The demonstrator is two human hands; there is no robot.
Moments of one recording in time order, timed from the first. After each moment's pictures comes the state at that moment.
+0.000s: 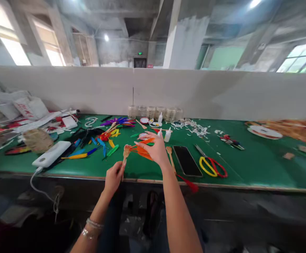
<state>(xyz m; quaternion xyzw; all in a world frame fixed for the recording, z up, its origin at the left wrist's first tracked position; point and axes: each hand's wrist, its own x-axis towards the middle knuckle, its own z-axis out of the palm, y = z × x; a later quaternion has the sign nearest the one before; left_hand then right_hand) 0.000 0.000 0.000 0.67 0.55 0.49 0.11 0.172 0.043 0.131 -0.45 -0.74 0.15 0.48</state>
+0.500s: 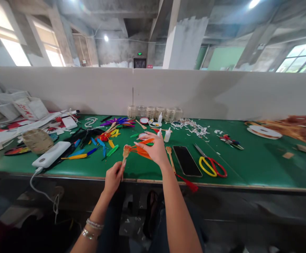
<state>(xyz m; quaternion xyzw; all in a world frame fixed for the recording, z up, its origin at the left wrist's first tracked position) -0.001 -0.003 0.001 0.65 0.55 0.50 0.14 0.173 0.043 0.132 -0.45 -0.74 0.14 0.48</state>
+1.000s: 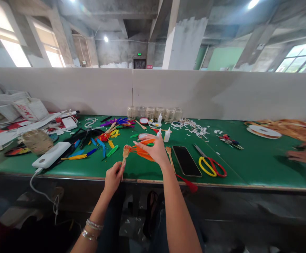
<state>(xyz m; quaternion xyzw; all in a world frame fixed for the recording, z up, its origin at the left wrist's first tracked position) -0.001 -0.002 0.001 0.65 0.56 0.49 0.16 0.176 0.042 0.131 -0.45 -0.74 0.18 0.47</state>
